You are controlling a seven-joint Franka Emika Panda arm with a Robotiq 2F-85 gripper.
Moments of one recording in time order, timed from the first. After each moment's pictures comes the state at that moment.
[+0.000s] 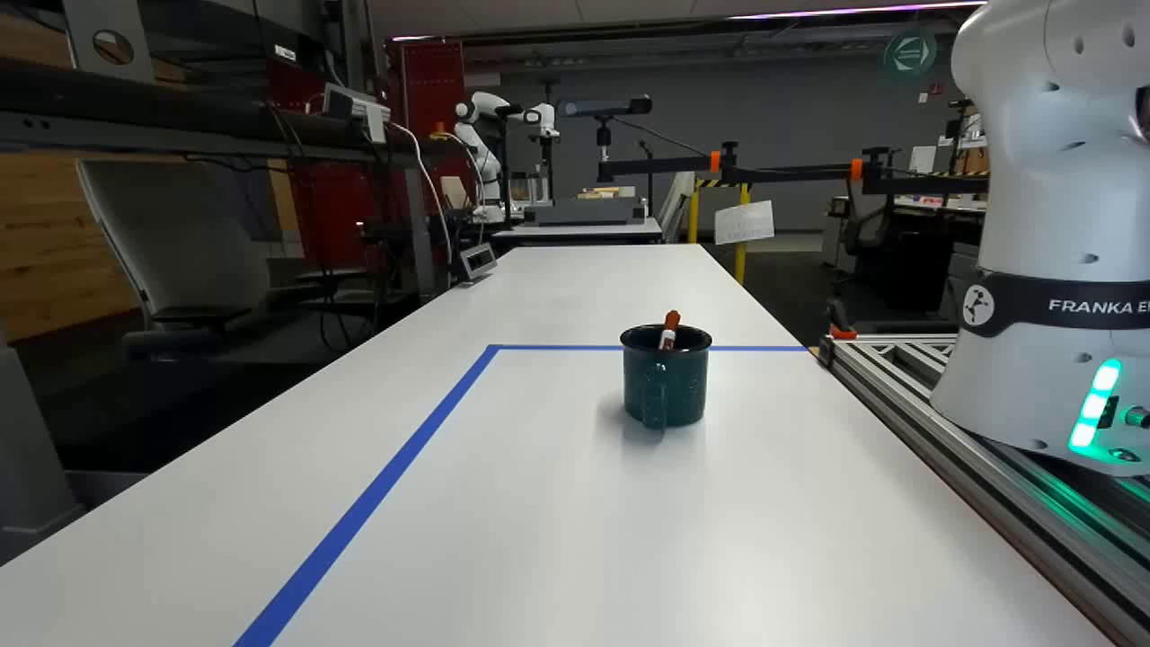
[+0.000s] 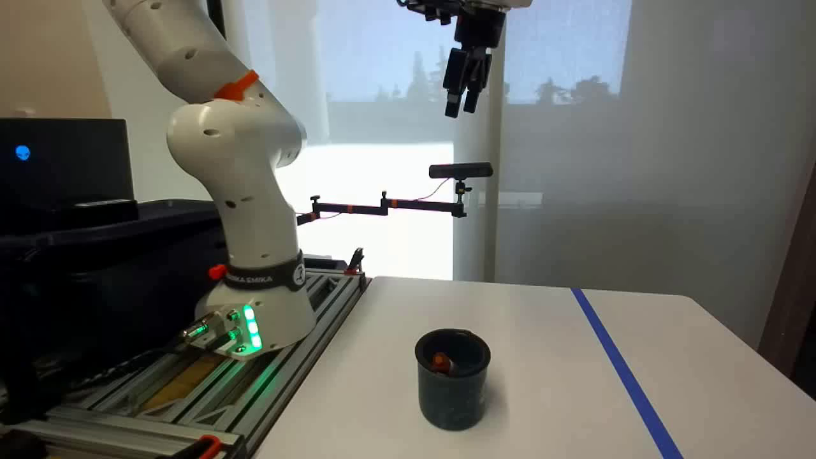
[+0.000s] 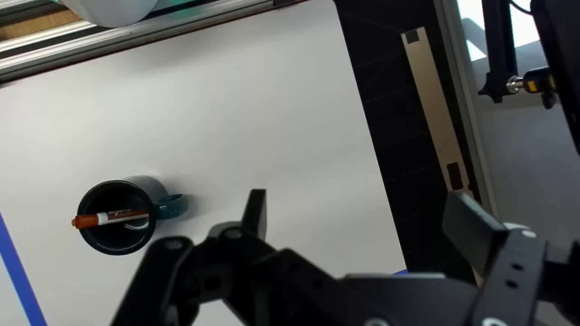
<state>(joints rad) 0.08 -0.57 0.19 -2.34 0.30 1.62 0.47</state>
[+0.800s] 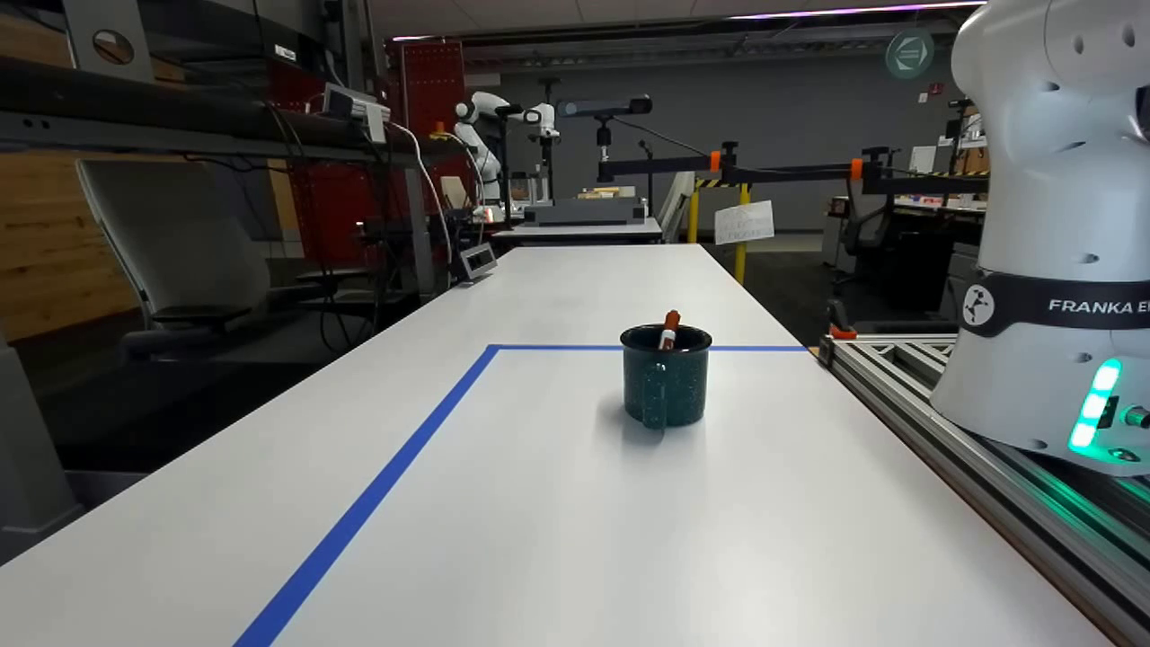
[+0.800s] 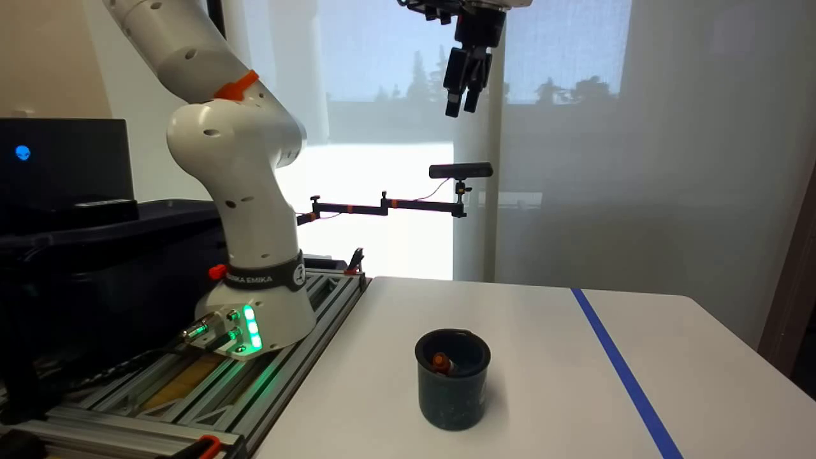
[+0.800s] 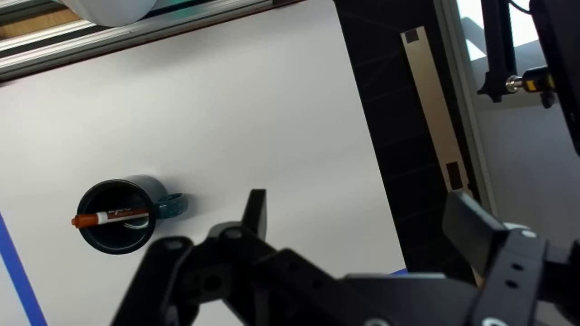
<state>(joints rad) 0.08 -0.57 0.19 -2.34 0.30 1.62 0.47</state>
